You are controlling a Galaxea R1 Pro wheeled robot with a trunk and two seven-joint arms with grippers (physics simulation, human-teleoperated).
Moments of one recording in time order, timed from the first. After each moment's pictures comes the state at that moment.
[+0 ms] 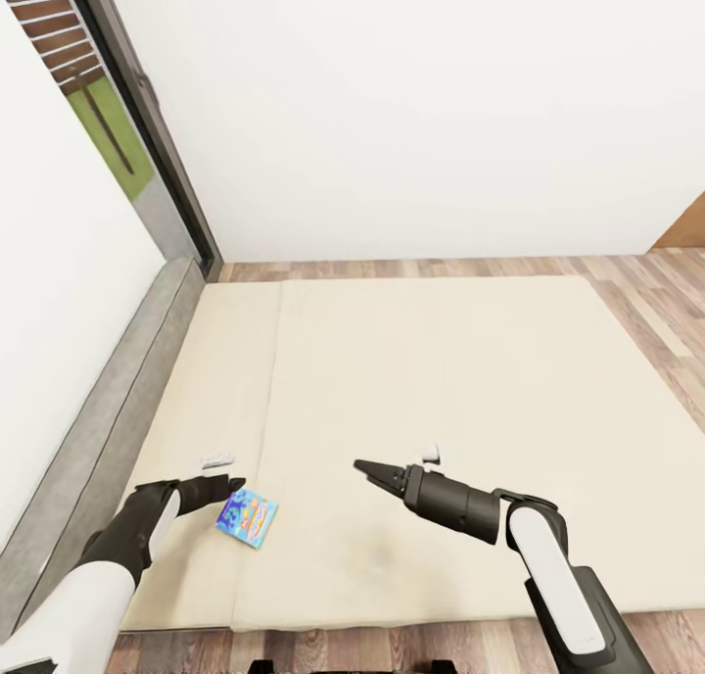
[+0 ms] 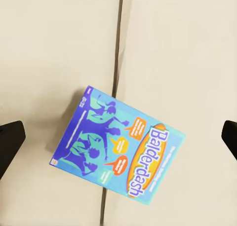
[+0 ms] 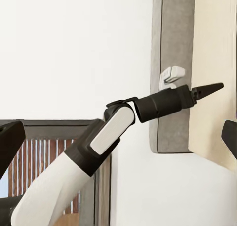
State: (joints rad) left arm -0.69 0.11 0.22 -0.63 -0.04 0.49 -0.30; right arm -0.31 -0.02 0.11 -1.59 -0.98 1.02 0.41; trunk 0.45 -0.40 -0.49
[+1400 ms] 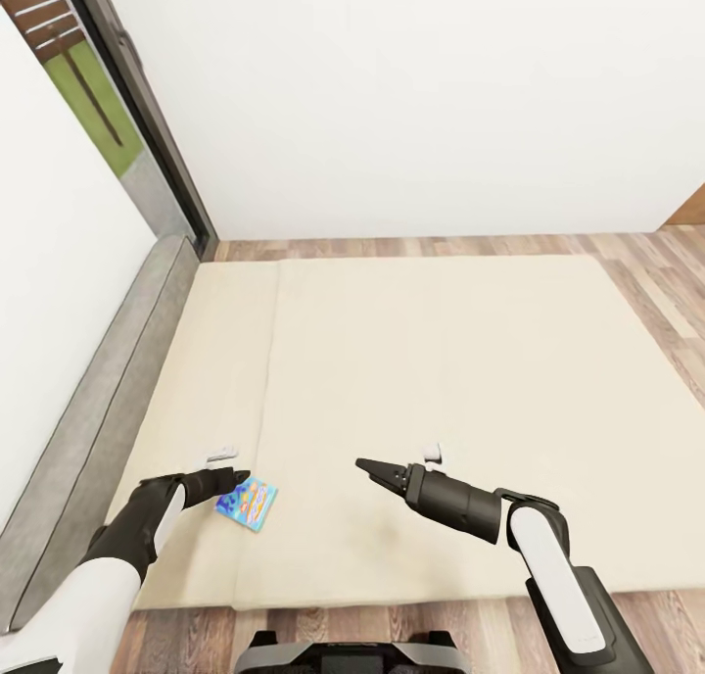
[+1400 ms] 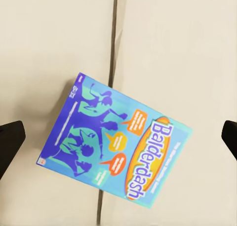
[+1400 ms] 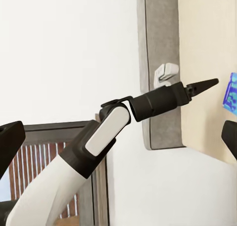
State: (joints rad) left arm -0.70 0.09 0.22 -0.66 -0.05 0.48 -0.30; right arm -0.31 -0.02 0.09 -1.59 -0.98 1.02 0.41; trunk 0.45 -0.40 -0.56
